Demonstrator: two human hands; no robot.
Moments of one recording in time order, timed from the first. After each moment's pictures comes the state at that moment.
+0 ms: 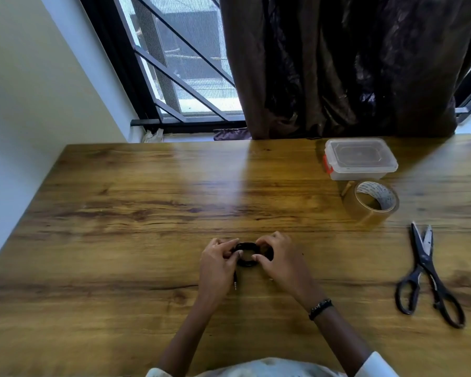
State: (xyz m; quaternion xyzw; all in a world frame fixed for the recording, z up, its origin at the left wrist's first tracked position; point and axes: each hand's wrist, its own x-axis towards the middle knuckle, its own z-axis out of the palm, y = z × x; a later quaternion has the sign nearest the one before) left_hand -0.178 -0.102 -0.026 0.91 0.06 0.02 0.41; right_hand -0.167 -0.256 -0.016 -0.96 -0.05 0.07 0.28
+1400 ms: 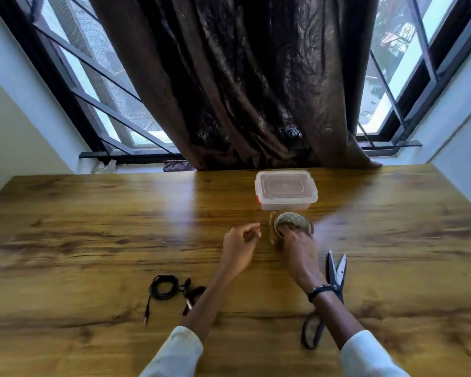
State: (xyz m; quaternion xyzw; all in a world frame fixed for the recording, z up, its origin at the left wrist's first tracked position) left_hand -0.087 -0.311 0.008 0.88 -0.01 -0.02 0.48; right_hand -0.103 -0.455 0.015 -0.98 -0.01 -0.06 0.16
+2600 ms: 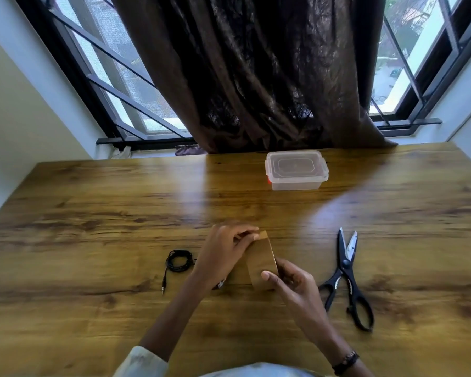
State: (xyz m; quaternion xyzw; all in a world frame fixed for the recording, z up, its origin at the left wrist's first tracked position) left_hand -0.159 -0.260 0.051 0.91 -0.16 0.06 0.37; right_hand -0.230 -0.428 0.005 -0.67 -0.03 0.06 0.74
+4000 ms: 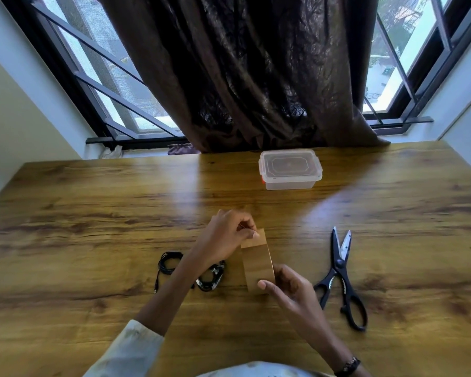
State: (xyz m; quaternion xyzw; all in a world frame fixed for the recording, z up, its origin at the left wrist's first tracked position) left_hand -0.128 -0.270 0.069 0.92 -0.19 -0.10 0.33; right_hand -0.234 -0.440 -0.007 -0.71 -0.02 0.09 0.70
